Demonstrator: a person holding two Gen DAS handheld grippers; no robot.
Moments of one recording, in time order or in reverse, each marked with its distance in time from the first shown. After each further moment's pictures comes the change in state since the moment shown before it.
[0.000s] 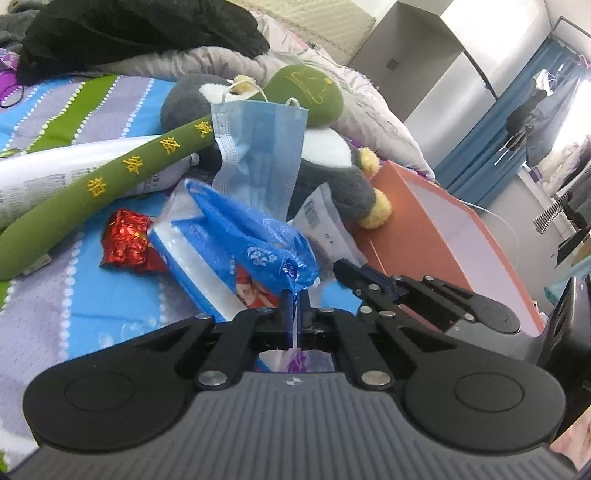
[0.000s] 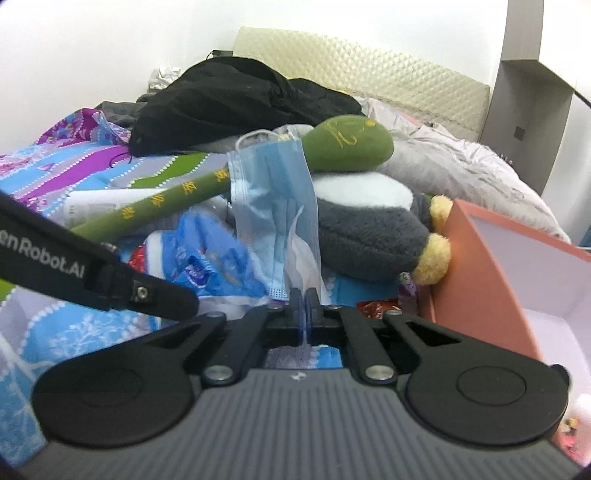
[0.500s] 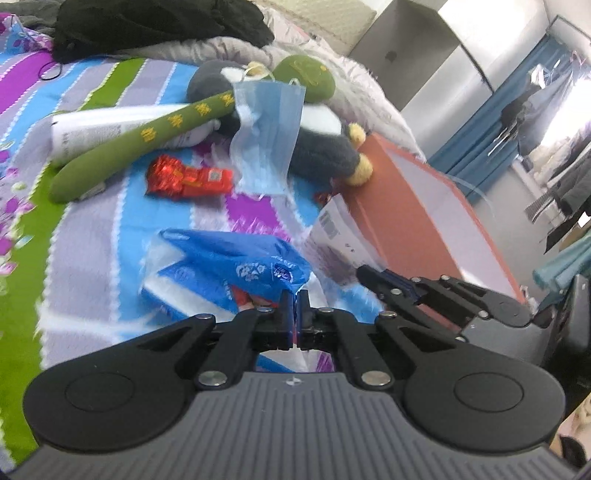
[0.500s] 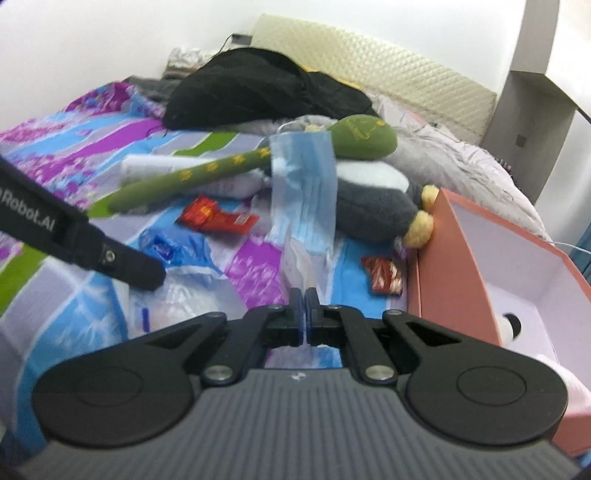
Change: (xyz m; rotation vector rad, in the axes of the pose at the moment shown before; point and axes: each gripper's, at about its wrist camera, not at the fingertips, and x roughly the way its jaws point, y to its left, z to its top) left arm -0.083 0.002 -0.059 -0.020 0.053 -0.002; right arm -0.079 0.031 -0.025 -0.079 0.078 0.001
